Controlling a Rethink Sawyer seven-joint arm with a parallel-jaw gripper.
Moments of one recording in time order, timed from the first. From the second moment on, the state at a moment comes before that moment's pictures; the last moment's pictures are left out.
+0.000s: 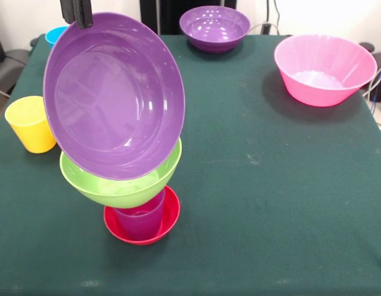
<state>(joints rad) -0.34 -0.60 -0.04 0.96 0.00 1.13 1.98</state>
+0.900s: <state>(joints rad) -0.33 -0.57 -0.04 0.88 -0.01 1.17 1.98</state>
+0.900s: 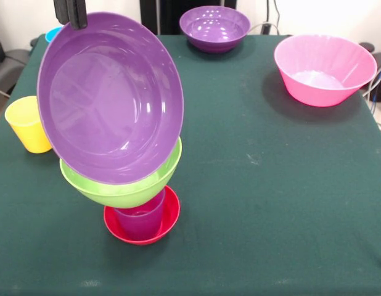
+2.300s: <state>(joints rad) -0.30 -0.54 -0.04 0.83 -0.02 1.18 1.98</state>
